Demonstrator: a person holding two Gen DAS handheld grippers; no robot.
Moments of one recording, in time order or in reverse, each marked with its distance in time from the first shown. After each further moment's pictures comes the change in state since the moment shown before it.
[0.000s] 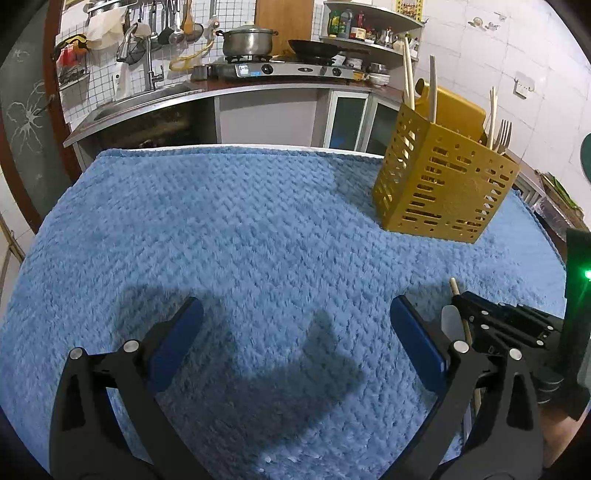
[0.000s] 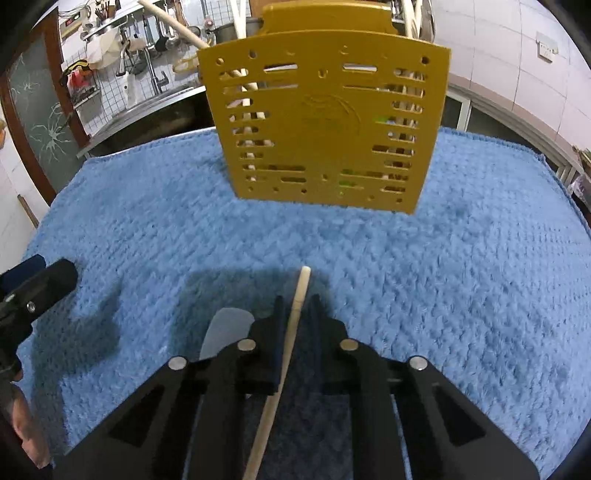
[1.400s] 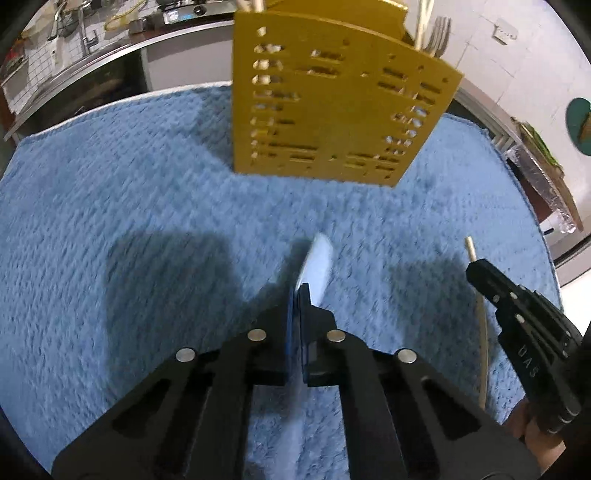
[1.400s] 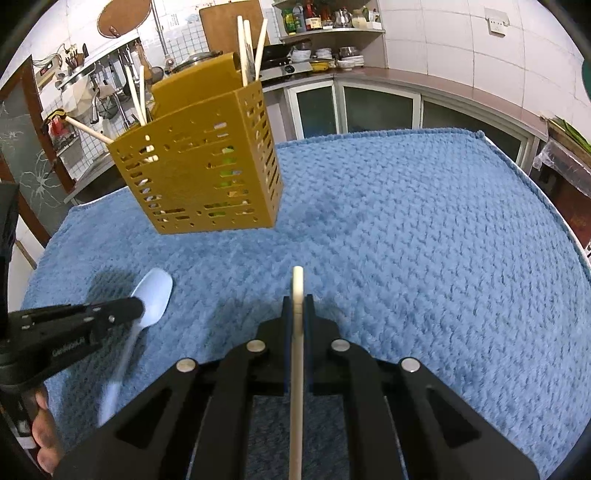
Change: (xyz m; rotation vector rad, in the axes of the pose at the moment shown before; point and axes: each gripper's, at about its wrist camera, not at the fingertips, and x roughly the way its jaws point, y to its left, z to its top) left arm 0.044 -0.128 0.007 0.068 0.273 -0.133; right arm -0.044 -0.114 -0.010 0.134 -0.083 -0.003
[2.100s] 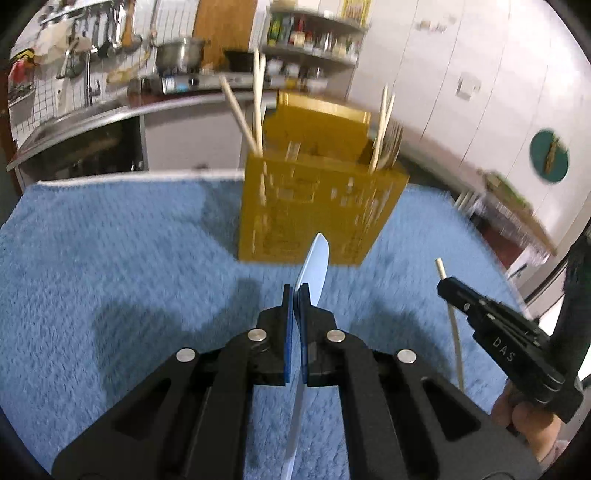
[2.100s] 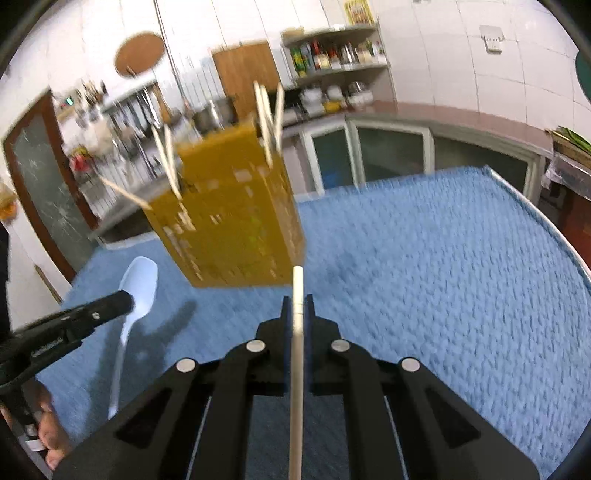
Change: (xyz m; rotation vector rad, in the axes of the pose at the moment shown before) left arm -0.081 0.020 0.000 0.010 -0.334 -0.104; right arm -0.037 0.000 0.022 0.033 -0.199 0.120
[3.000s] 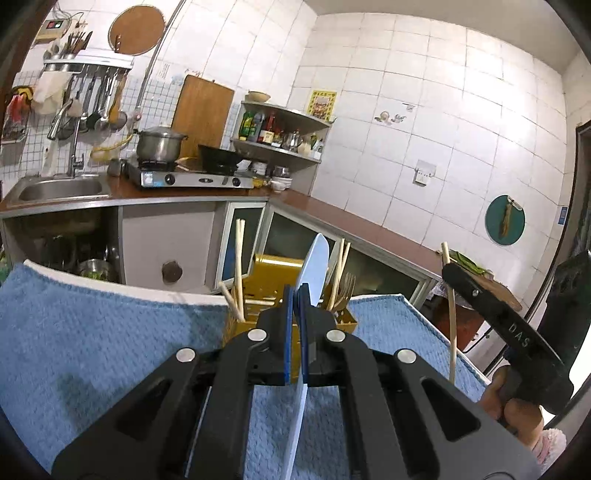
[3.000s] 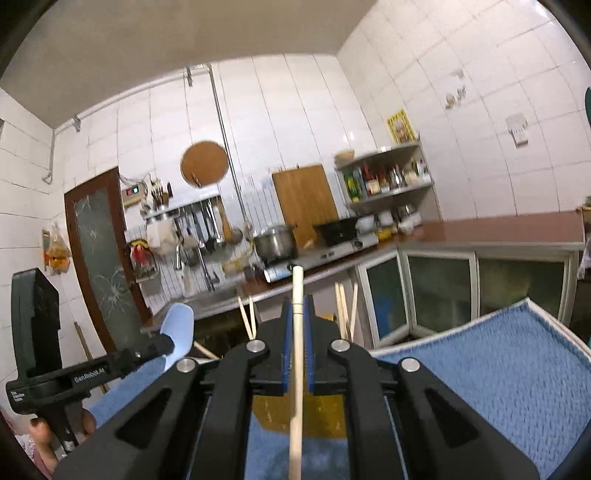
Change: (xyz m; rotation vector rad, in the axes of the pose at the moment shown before) left arm -0.059 0.007 0.058 0.029 -0.351 -0.151; right arm -0.078 0.037 0.075 -0.065 -0.481 0.195
